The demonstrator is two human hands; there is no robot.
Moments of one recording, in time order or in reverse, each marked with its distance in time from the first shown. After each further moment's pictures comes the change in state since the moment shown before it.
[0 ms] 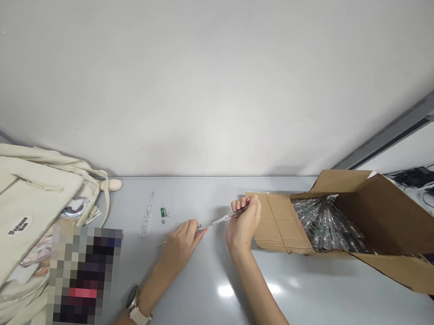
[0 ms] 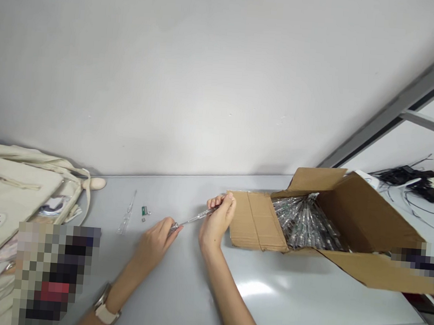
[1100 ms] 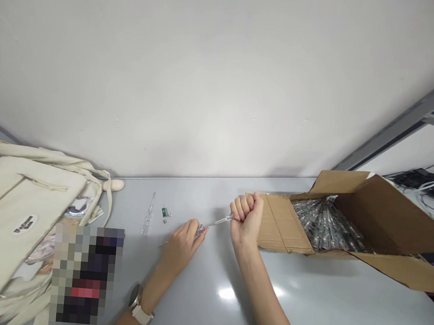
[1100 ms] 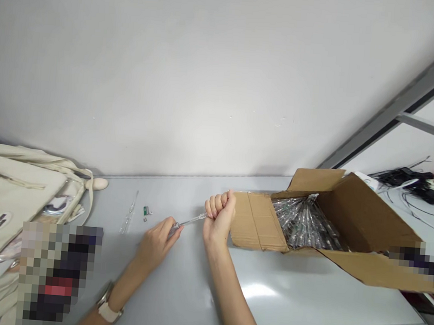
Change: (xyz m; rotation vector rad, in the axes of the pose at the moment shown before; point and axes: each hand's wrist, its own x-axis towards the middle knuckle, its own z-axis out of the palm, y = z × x) left_hand -0.003 0.000 -0.001 -0.102 -0.034 -0.051; right_hand 0.001 -0.021 0.005 0.151 -0.177 0.236
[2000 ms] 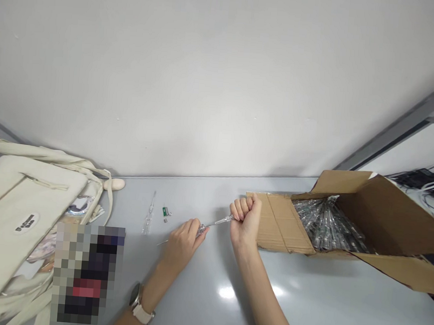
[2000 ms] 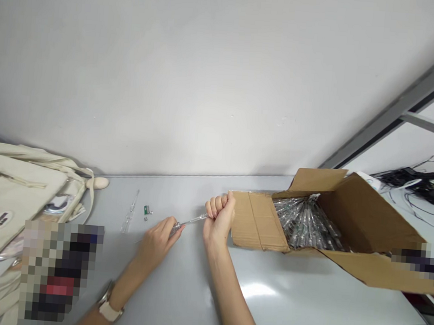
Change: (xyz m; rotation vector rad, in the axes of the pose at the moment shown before) left_hand 0.002 0.002 -0.001 0.063 0.027 0.032; right_hand 0.003 0.007 -0.007 -0.056 0.083 0.005
